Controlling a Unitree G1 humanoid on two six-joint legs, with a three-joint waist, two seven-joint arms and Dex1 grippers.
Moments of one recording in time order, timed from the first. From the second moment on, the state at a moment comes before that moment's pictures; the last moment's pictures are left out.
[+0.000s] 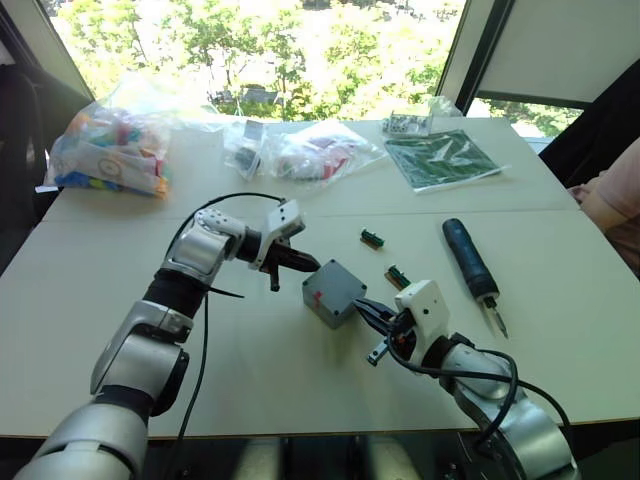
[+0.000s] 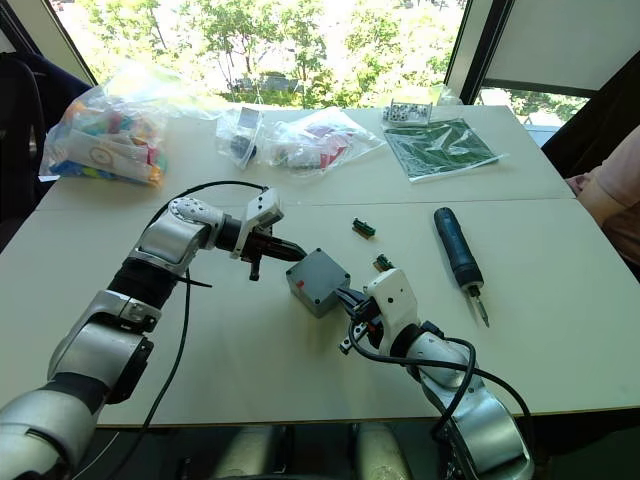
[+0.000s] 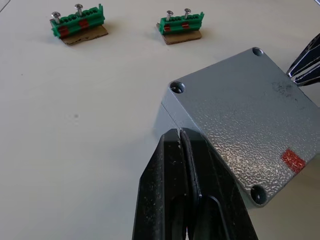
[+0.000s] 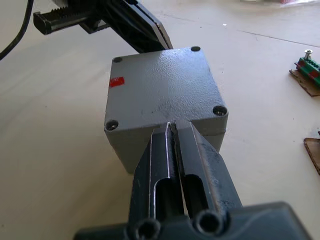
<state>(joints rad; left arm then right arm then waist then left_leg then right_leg) -0.90 0.43 -0.29 0.51 -0.12 0.45 -1.33 0.07 -0.39 0.20 -0.70 0.11 0.63 0.43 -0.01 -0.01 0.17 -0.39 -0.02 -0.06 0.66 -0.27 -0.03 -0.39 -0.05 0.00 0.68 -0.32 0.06</state>
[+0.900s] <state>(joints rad) -0.76 0.43 -0.29 0.41 -0.11 0.51 -1.25 0.04 -0.42 0.20 -0.59 0.14 0.64 0.45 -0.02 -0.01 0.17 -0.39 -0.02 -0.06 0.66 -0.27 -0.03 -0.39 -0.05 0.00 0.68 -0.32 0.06</state>
